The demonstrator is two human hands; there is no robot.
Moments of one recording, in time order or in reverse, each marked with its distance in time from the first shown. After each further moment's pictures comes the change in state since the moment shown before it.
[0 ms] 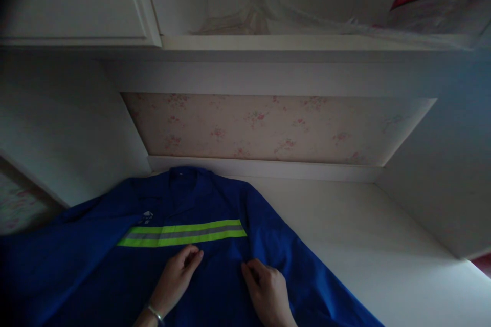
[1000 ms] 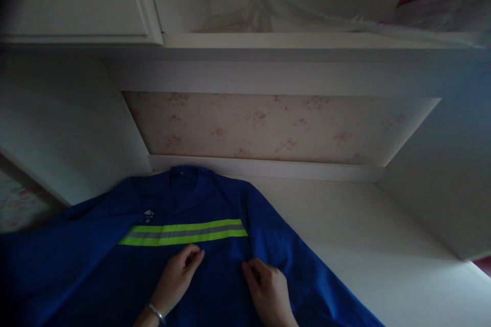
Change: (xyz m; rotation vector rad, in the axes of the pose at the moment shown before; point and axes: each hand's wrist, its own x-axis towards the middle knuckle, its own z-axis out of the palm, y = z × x) left_hand 0.002 -0.004 0.002 -0.007 -0.018 -0.007; right_hand 0.002 0.002 0.001 -0.016 0.015 -0.011
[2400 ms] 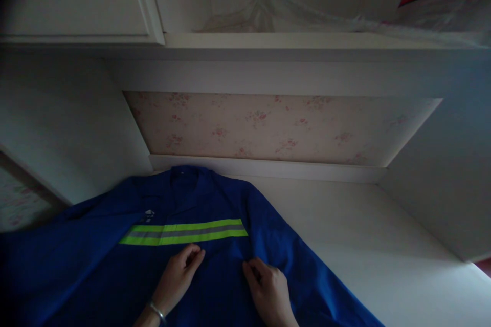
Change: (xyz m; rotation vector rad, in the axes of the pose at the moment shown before) left_hand -0.002 0.001 0.000 0.049 0.021 0.025; right_hand -0.001 -0.002 -0.002 -0.015 -0.009 0.009
